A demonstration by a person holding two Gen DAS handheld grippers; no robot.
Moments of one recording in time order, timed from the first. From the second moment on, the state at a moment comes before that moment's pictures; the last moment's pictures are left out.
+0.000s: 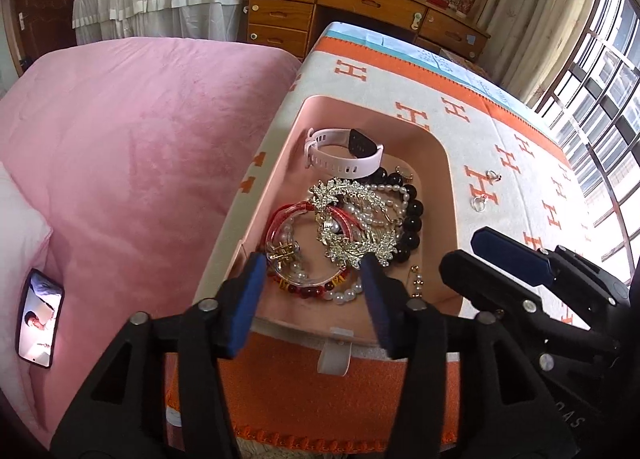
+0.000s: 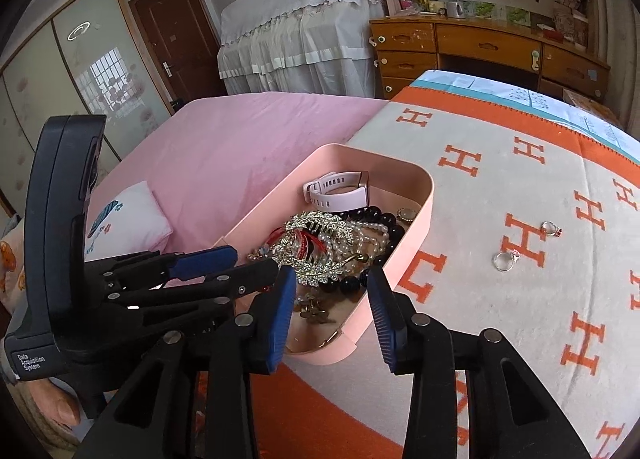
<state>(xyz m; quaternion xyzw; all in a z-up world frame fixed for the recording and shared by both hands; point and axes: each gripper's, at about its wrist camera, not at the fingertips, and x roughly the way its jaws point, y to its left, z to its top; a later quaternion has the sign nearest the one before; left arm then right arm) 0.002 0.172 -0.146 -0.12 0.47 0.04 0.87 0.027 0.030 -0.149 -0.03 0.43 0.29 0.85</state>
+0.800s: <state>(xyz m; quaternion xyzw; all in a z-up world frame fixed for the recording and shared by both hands) -0.001 0.150 -0.138 -0.10 0.45 0.04 0.89 0.017 0.004 -0.148 0.00 0.44 0.29 0.85</state>
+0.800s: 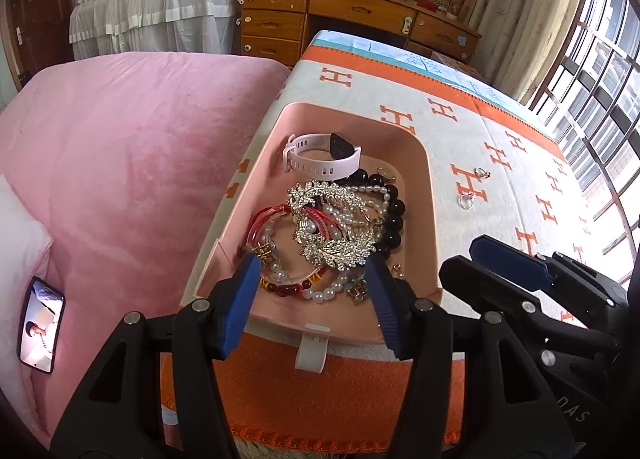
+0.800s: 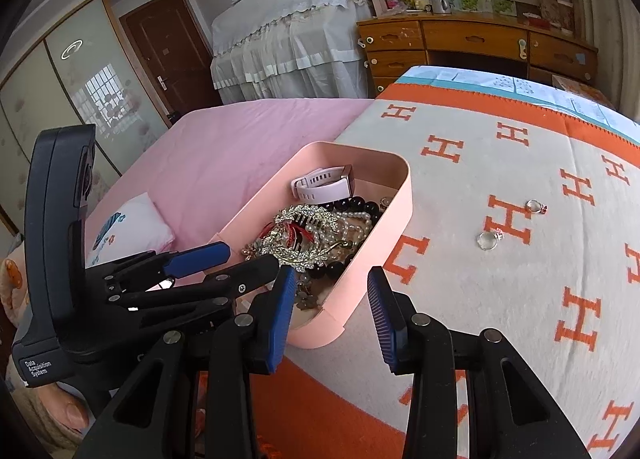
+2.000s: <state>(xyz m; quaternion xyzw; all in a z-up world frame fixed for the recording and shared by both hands) 0.083 0.029 -0.076 -0.02 0.43 -0.04 0.90 0.089 -0.168 -0.054 0.04 0.43 0.19 0.88</state>
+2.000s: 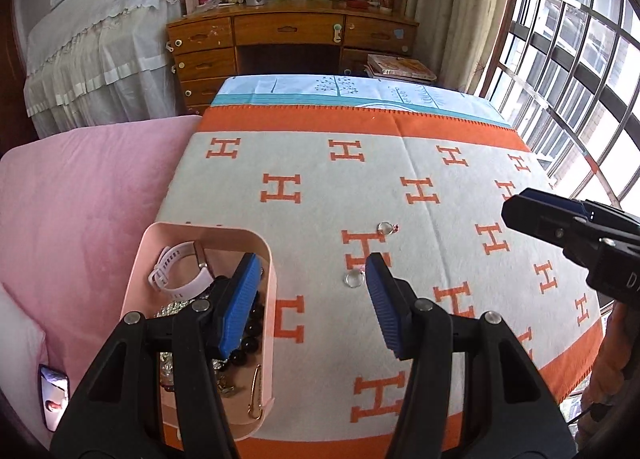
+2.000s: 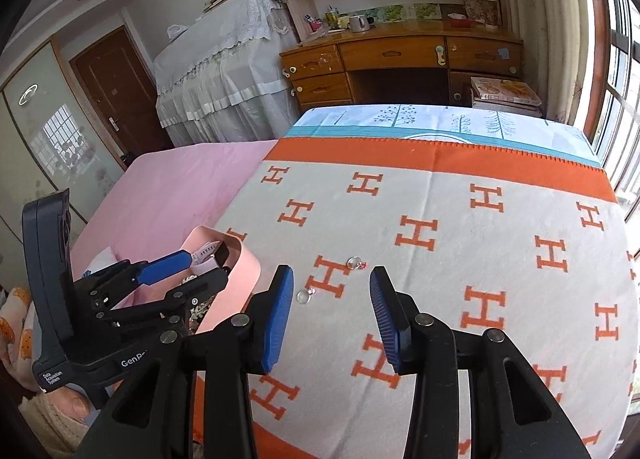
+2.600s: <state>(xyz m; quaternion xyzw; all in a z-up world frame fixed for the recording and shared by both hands) 0.162 0.030 -0.141 -0.06 0.53 -0.07 0.85 0.170 -0.178 -0.133 0.07 0.51 0.19 0.84</state>
